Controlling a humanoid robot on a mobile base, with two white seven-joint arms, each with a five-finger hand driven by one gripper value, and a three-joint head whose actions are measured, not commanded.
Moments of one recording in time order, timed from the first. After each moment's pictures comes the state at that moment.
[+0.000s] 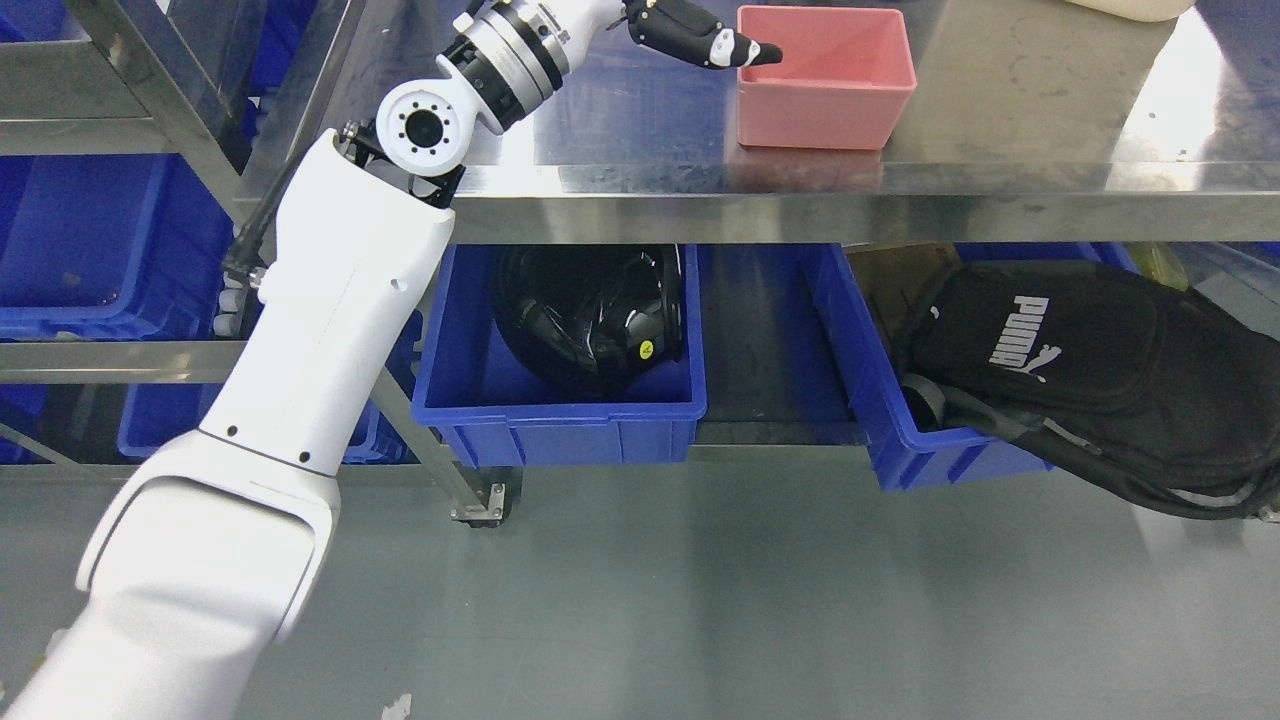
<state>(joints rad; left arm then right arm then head) -1.25 0.02 -0.55 -0.89 0.02 -0.37 -0.40 0.00 0.00 0.00 0.00 0.00 0.02 -0.04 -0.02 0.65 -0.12</state>
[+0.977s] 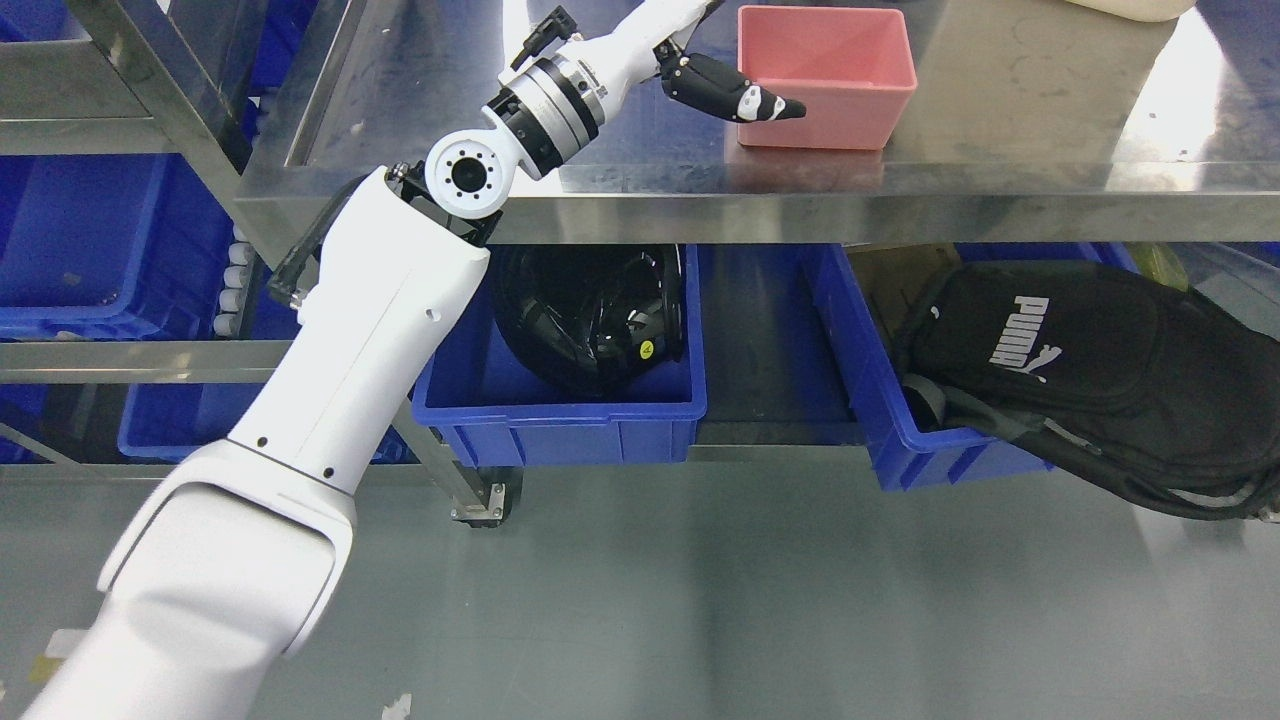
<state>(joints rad) -1.23 0.00 -0.65 -0.84 0.05 -0.42 -0.34 0.00 0.00 0.00 0.00 0.00 0.02 -0.04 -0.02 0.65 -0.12</state>
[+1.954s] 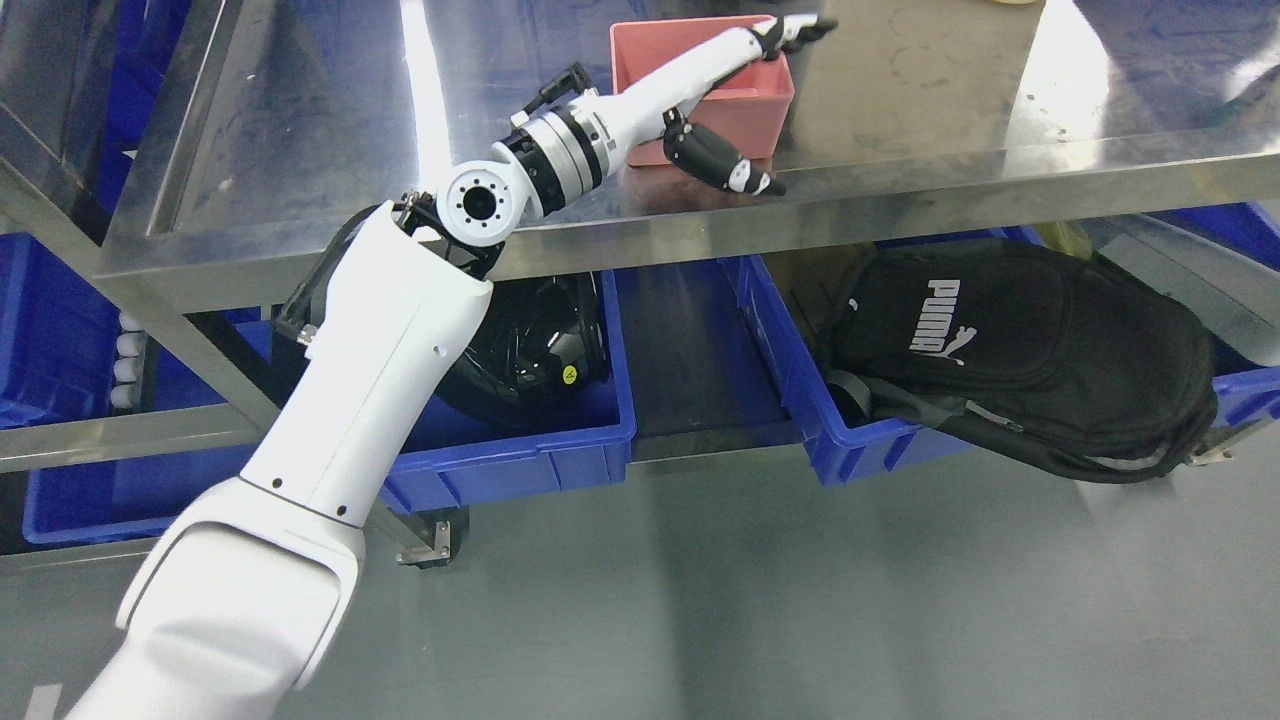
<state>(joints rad) -1.12 0.00 -0.53 -0.98 -0.13 -0.21 -0.56 0.00 0.00 0.00 0.00 0.00 0.02 -0.04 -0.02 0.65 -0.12</state>
